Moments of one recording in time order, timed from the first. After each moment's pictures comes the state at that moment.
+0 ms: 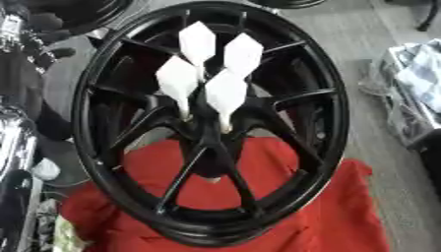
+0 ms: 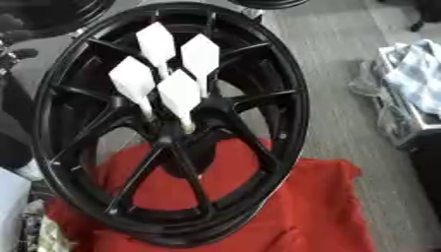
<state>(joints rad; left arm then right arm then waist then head) -0.53 0.27 -0.01 -1.60 0.26 0.09 0.05 -0.70 -1.09 0.08 -1.99 -0.61 -0.47 0.72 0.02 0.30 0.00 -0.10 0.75</state>
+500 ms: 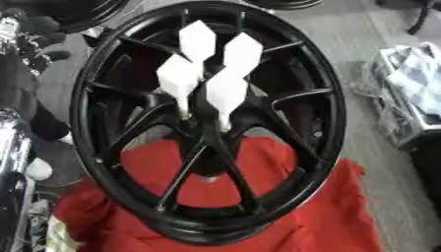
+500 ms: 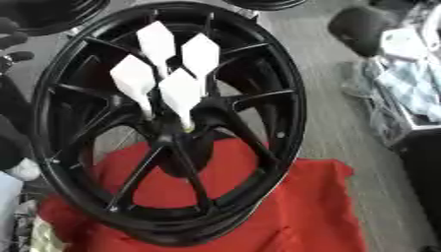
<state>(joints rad) -0.52 0.29 -0.02 -1.60 0.26 0.09 0.05 -0.88 -1.10 0.31 -1.99 -0.34 -0.51 0.68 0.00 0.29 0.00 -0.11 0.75</state>
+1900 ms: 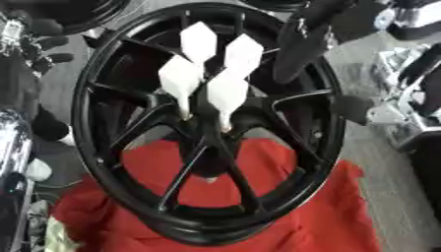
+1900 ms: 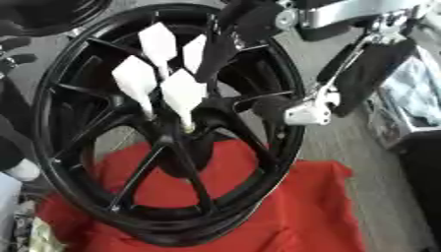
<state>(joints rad) -0.52 0.29 -0.01 -1.59 0.26 0.09 0.05 -0.91 -0.98 0.43 -1.99 -0.12 -0.43 0.76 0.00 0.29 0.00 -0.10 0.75</state>
